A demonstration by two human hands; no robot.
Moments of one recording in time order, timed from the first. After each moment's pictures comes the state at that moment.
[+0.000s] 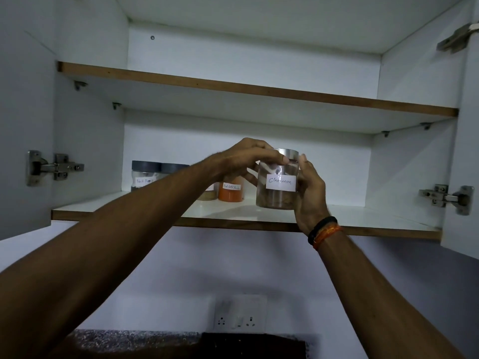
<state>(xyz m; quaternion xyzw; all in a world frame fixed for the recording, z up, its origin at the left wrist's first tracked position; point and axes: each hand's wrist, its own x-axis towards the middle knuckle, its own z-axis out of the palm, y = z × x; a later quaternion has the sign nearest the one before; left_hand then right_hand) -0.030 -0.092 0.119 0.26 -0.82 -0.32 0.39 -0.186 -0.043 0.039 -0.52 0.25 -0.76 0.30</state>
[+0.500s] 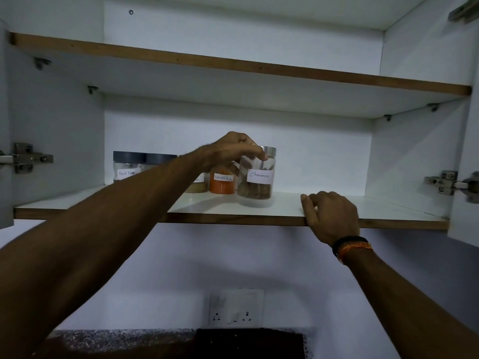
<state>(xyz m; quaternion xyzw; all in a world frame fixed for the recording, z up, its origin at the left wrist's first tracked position) -0.036 -0.165 0.113 0.32 -0.82 -0.28 0.38 -0.281 -0.076 -0.024 -0.59 0.61 -0.37 -0.37</state>
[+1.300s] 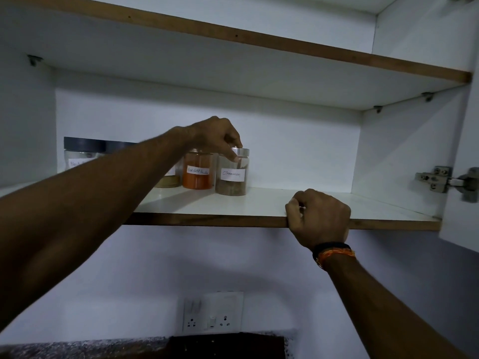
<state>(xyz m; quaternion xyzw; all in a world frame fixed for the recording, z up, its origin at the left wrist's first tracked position) -0.060 -0.224 0.134 0.33 -0.91 0.08 0.24 -0.286 -0.087 -0.033 -0.55 0.57 -0.47 -0.39</state>
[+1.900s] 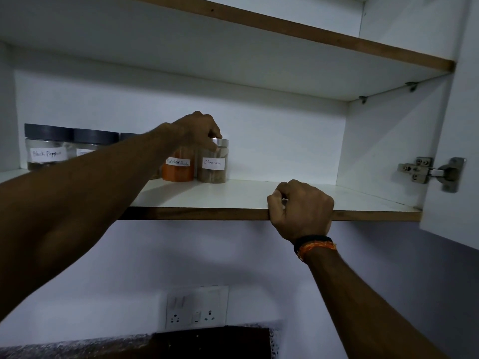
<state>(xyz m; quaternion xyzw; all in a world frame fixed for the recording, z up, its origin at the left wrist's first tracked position) -0.076 -0.251 0.124 0.39 -0.88 0.15 0.21 -0.287 -0.088 -0.034 -0.55 0.56 -0.48 -0.39</state>
